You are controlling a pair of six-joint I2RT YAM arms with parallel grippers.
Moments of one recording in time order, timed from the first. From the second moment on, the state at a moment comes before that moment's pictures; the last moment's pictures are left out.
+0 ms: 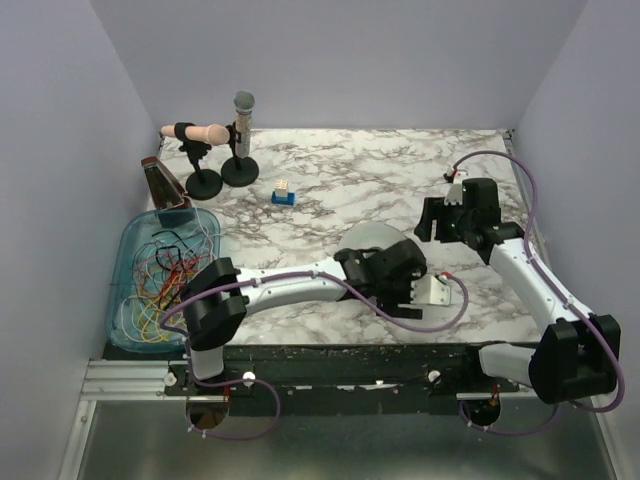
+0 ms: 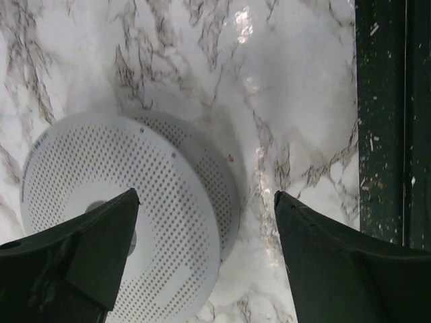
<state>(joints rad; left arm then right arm) -1.17 1.79 1.41 -0.48 0.14 0.54 0.15 1.24 0.89 -0.40 -0.18 0.11</state>
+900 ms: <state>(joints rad) -1.19 1.83 1.29 -0.40 -0.06 0.66 0.13 1.20 0.83 -0.39 -0.20 0.12</state>
